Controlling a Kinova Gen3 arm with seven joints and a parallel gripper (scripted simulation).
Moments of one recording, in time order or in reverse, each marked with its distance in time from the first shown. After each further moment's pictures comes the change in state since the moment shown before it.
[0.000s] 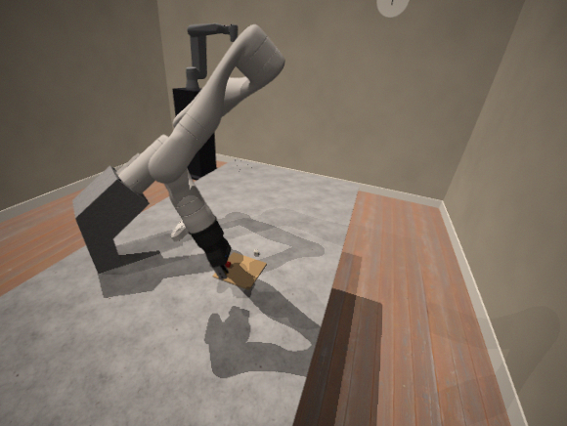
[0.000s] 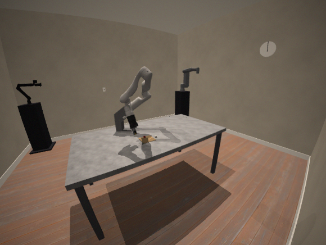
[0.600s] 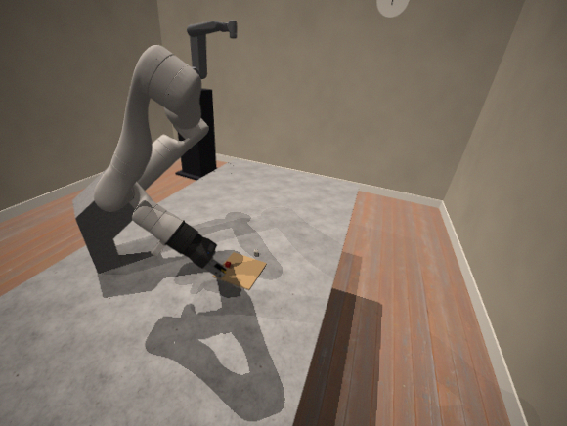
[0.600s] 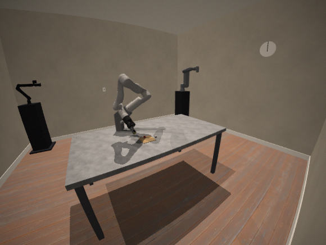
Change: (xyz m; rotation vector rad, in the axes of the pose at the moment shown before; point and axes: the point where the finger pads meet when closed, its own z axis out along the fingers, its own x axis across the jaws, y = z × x) arm -0.002 -0.005 -0.009 -0.489 -0.025 0.005
